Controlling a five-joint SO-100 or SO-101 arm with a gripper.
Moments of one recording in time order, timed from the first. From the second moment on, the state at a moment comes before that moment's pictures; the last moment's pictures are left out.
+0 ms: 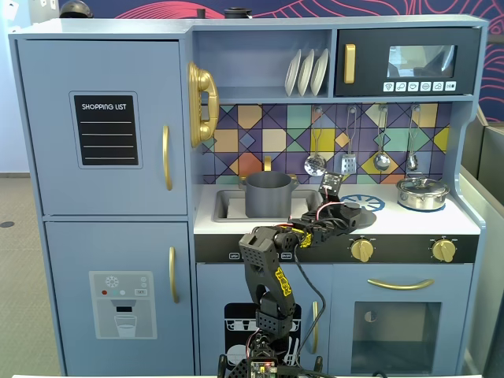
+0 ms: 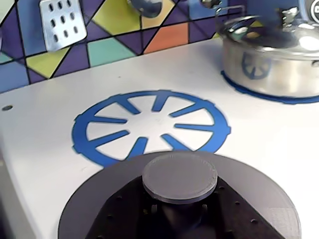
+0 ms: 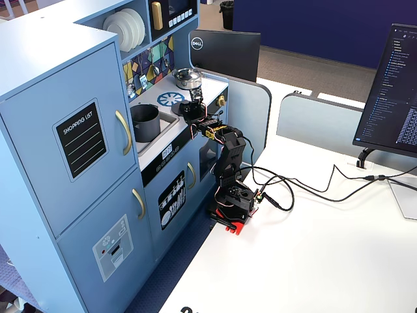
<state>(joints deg) 32.8 109.8 126.8 -20.9 -91.5</state>
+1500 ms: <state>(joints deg) 32.3 146.7 132.3 1.2 -88.8</state>
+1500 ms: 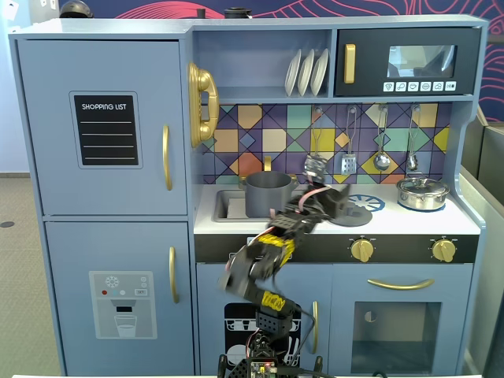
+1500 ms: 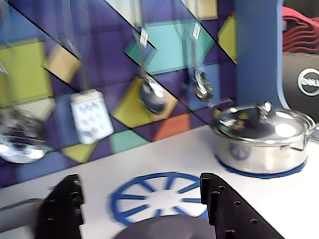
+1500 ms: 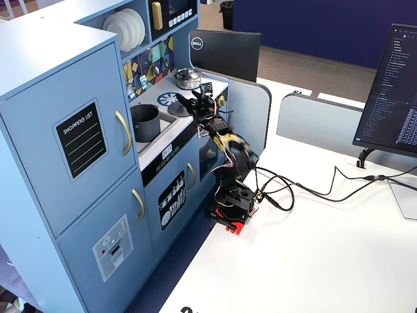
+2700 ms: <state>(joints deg) -5.8 180.2 172.3 63.3 -84.2</state>
